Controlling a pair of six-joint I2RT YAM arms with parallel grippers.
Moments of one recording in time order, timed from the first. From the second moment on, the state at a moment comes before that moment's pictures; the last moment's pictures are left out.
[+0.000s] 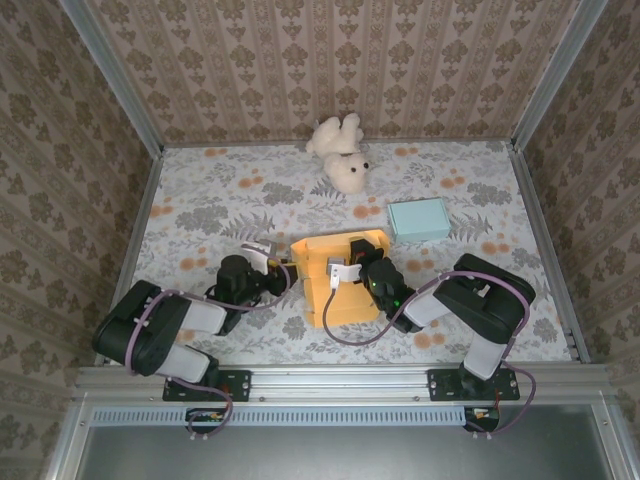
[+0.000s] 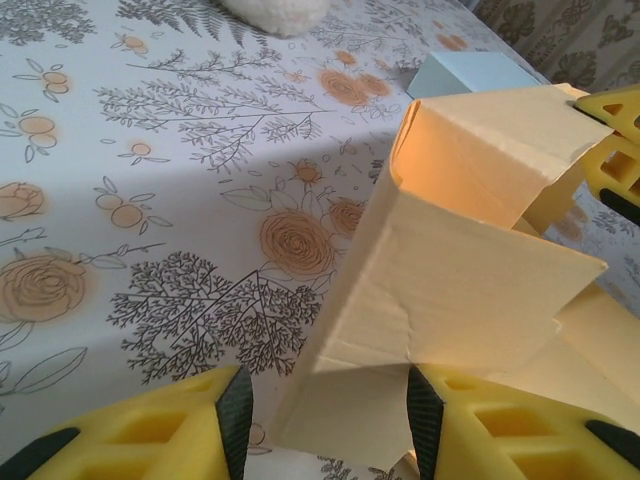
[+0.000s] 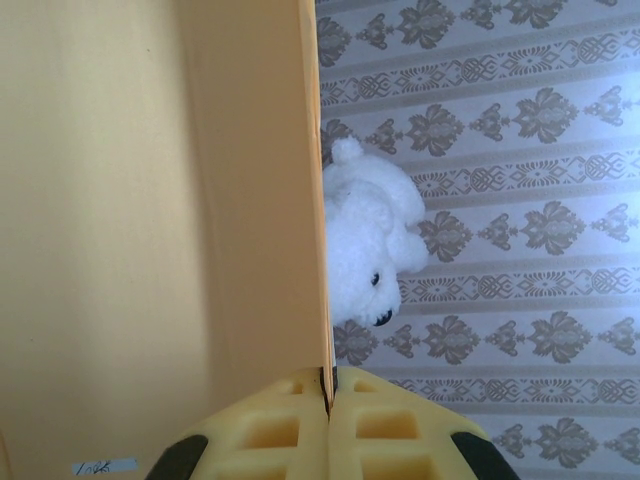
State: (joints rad) left arm -0.48 1.46 0.19 0.90 0.37 -0.32; right arm 0.81 1.75 0.45 1.13 0.50 -1.33
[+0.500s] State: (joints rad) left arm -0.49 1.67 0.22 1.13 0.44 -0.40; right arm 0.81 1.75 0.45 1.12 0.50 -1.33
